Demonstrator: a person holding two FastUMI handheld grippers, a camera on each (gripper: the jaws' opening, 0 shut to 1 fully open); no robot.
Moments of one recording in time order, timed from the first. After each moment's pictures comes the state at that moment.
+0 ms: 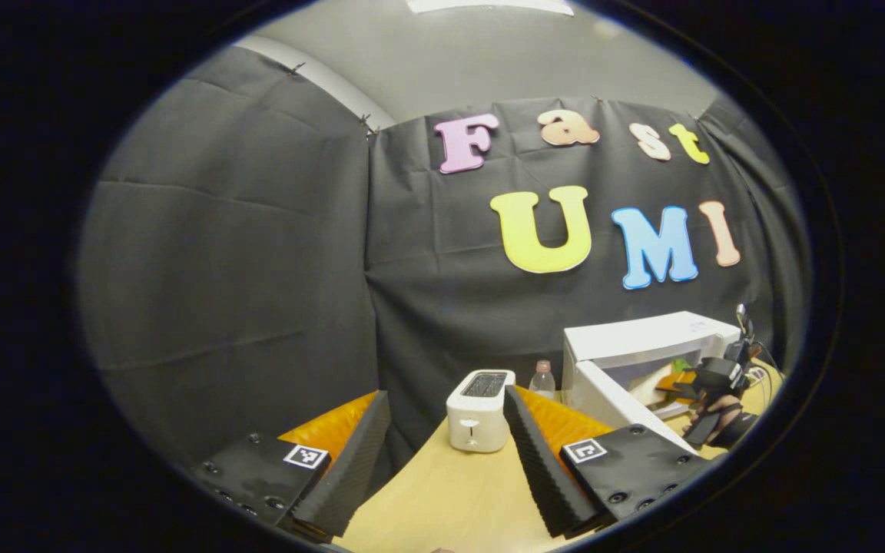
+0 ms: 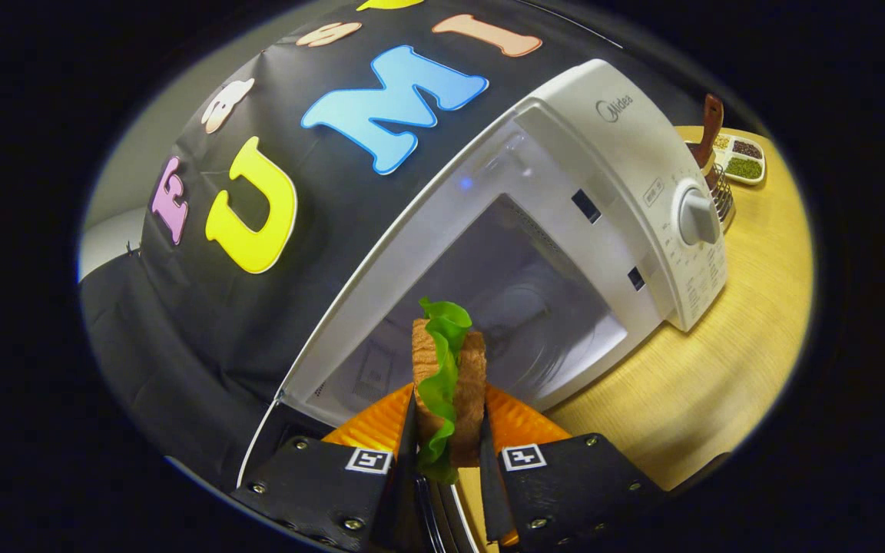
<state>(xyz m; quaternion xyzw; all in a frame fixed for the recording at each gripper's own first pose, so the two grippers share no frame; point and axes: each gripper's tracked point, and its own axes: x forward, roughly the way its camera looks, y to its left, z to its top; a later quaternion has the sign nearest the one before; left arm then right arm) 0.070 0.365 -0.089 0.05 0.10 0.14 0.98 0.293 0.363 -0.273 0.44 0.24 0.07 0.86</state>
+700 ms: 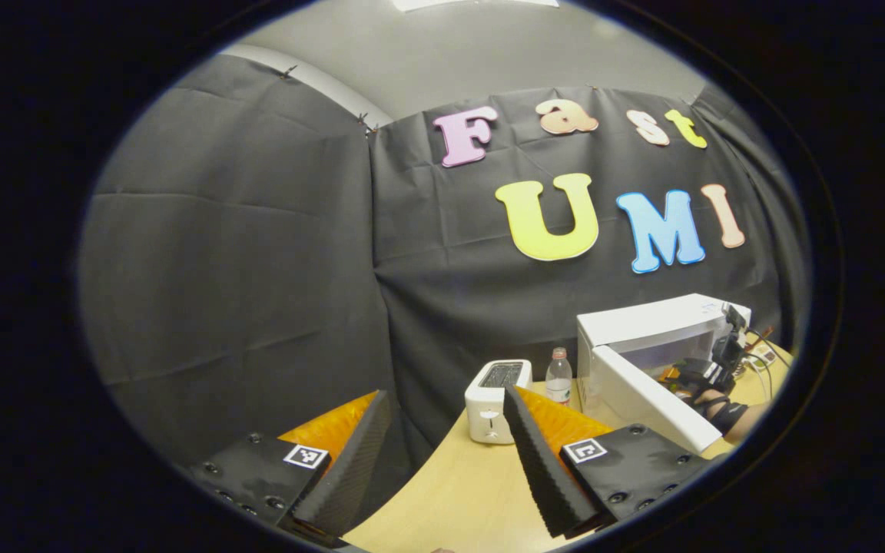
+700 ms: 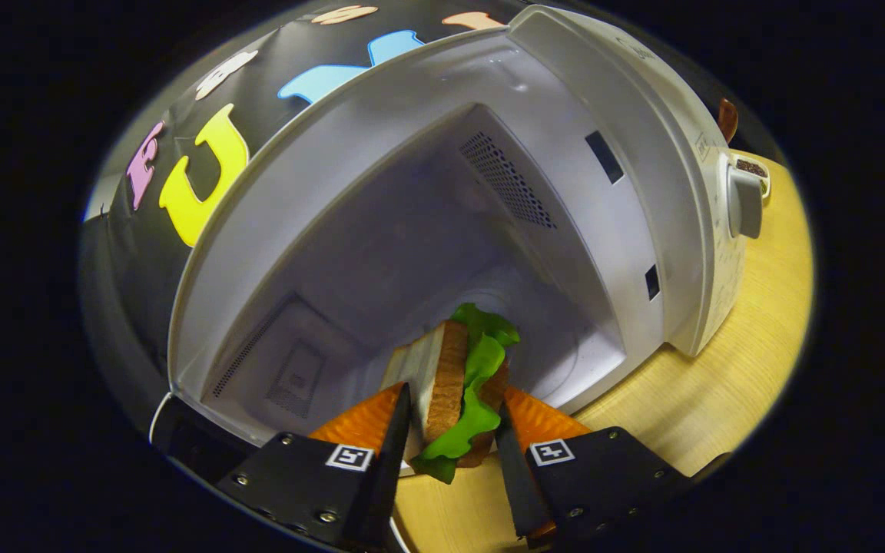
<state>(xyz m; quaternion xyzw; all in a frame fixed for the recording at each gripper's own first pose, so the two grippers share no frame) 0.065 0.377 -0.089 0.07 0.11 0.15 0.98 0.331 0.355 -0.339 0.35 0.28 0.00 0.89</state>
